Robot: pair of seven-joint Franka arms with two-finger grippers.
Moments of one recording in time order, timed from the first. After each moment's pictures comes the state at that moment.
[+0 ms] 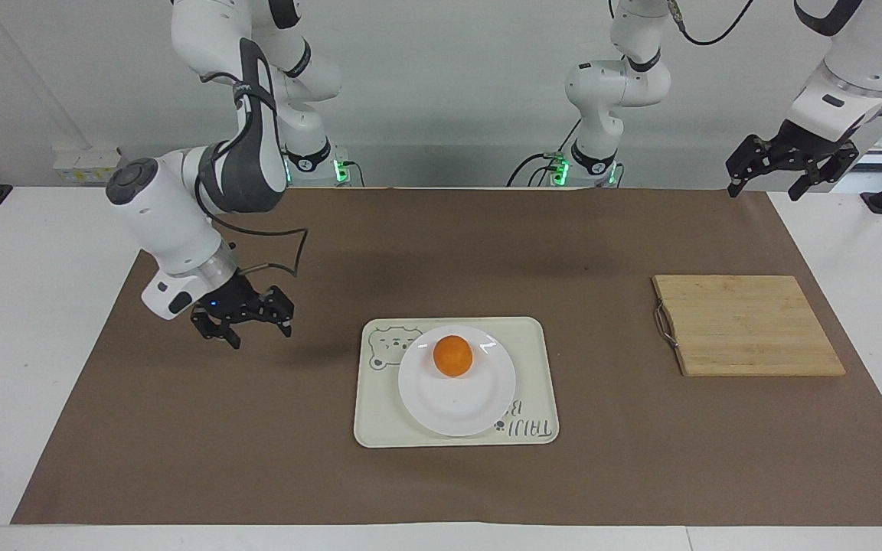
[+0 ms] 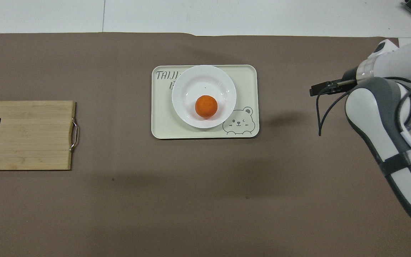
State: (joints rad) left arm -0.05 0.01 0.06 -1.46 0.01 1.45 0.17; right arm 0.06 0.27 -0.08 -1.69 0.16 2.06 -0.24
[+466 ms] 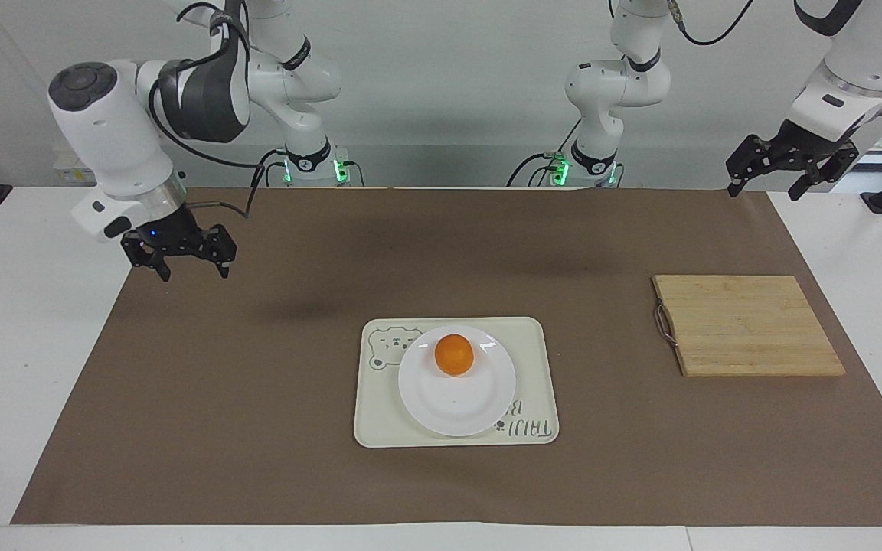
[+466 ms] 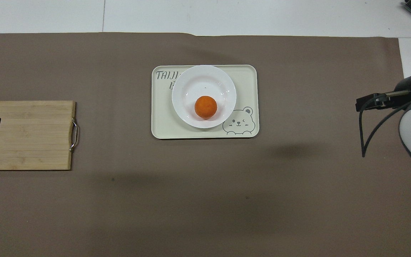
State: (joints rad) left arm -0.05 0.01 0.06 -1.46 0.01 1.45 0.17; right arm 0.03 0.06 -0.08 -1.68 -0.03 1.79 -0.08
